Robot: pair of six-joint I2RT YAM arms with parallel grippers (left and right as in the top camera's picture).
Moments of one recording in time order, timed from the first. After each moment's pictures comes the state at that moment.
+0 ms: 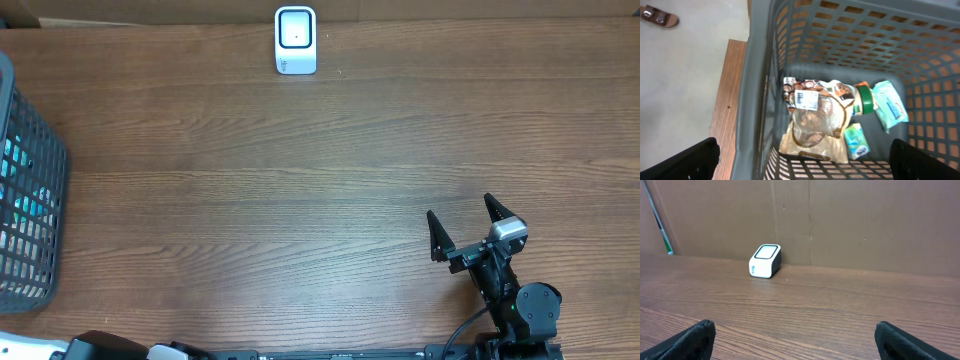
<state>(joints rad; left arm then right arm) 1.21 1.52 1.86 -1.27 -0.11 -0.54 0.05 0.01 0.02 -0.01 -0.25 0.04</state>
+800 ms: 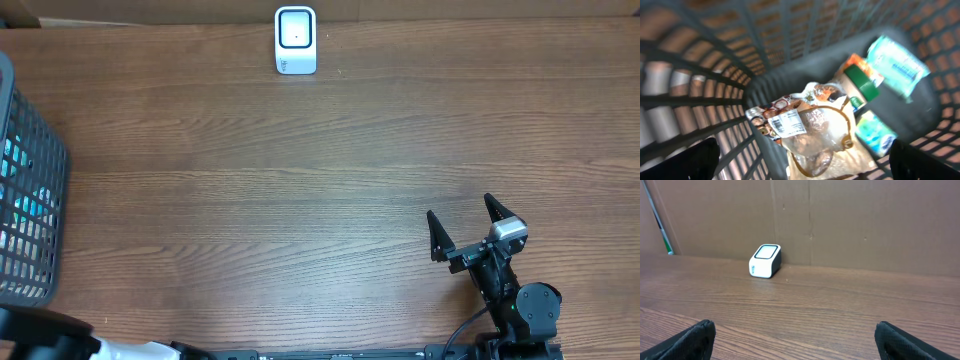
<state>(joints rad) 1.20 1.79 1.86 -1.09 0.07 -0.08 0.05 0.01 0.02 -0.01 -0.25 0.04</state>
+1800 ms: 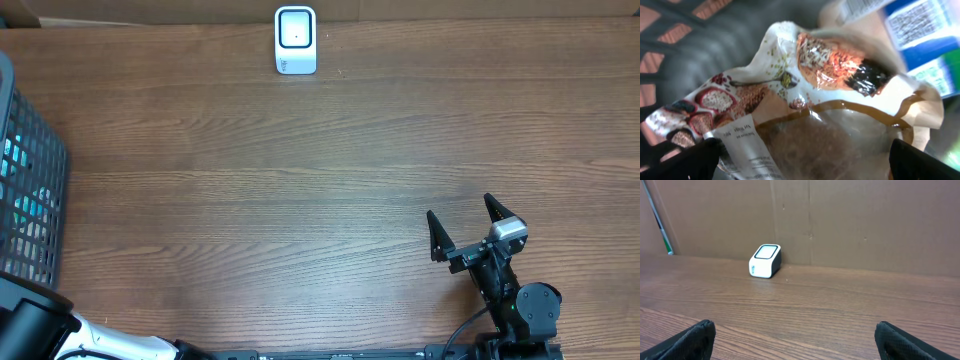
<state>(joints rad) 1.07 1.97 1.47 -0.71 -0.10 0.00 0.05 0.01 0.02 -0.01 -0.25 0.04</state>
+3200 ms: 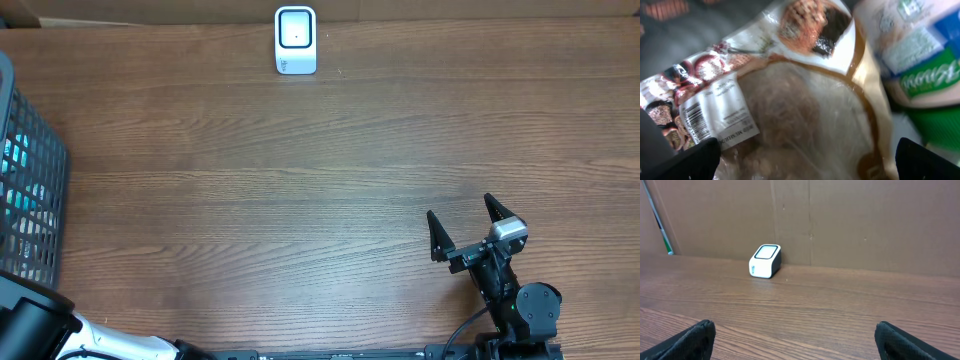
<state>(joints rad) 1.07 1.96 1.38 -0.55 -0.10 -0.23 0.05 0.01 0.02 -0.01 -0.25 0.04</state>
